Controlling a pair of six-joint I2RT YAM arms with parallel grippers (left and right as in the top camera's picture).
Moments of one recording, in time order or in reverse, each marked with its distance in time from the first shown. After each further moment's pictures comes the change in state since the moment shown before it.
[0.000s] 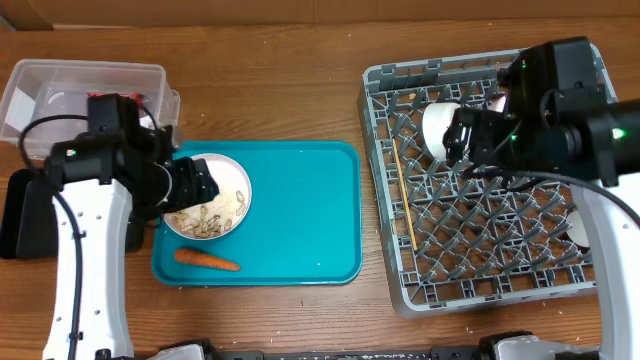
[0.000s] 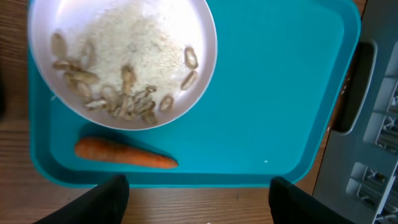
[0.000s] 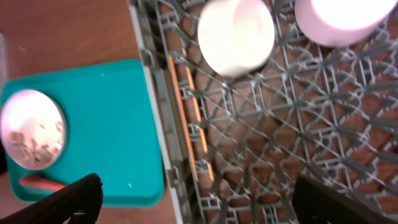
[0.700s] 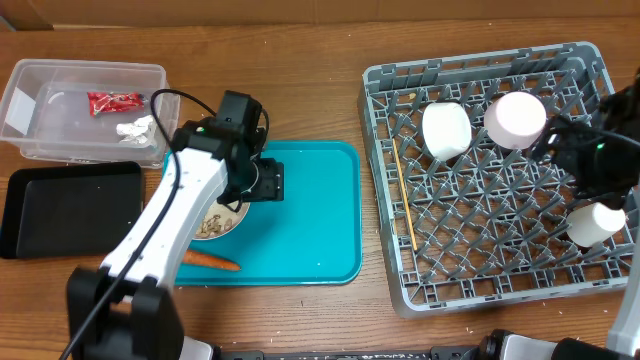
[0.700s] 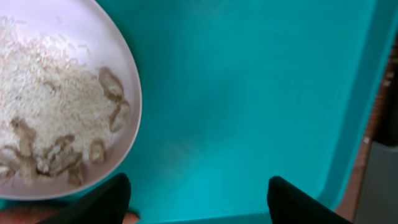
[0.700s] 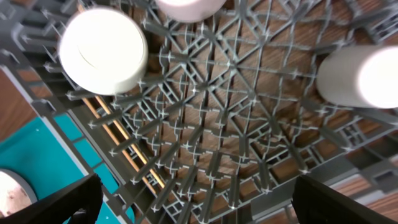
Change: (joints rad) left arm -0.385 0.226 -0.054 0.250 -0.172 -0.185; right arm -0.450 0.001 -0.137 -0.010 -0.048 -0.045
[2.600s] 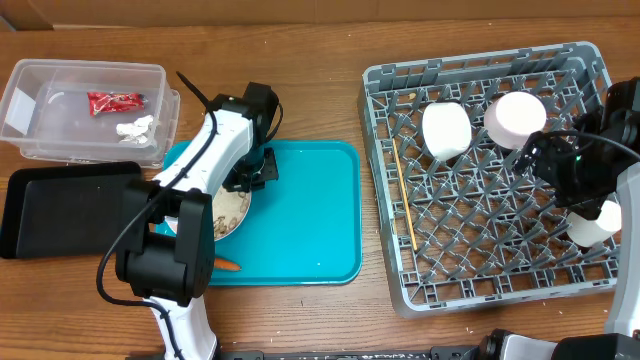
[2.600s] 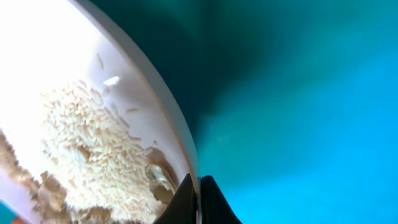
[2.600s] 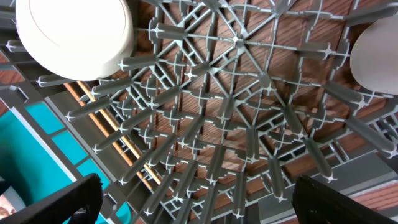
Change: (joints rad) left arm 0.000 0.353 0.204 -0.099 -0.218 -0.200; right arm 0.000 0.000 -0.178 0.092 -0.042 -0.004
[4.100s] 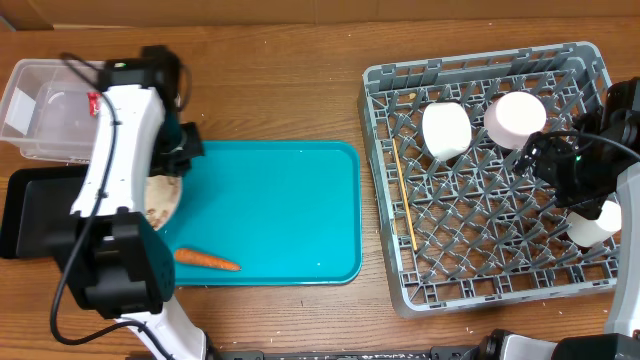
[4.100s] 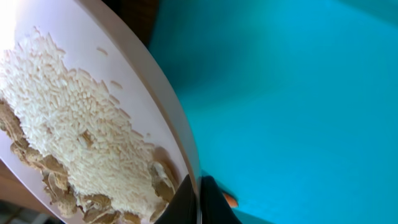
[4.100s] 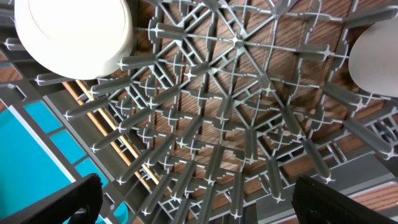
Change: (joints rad) left arm 0.359 -0.085 0.251 -0.307 0.017 0.202; right arm 0.000 0.000 0.000 0.000 0.003 -0.014
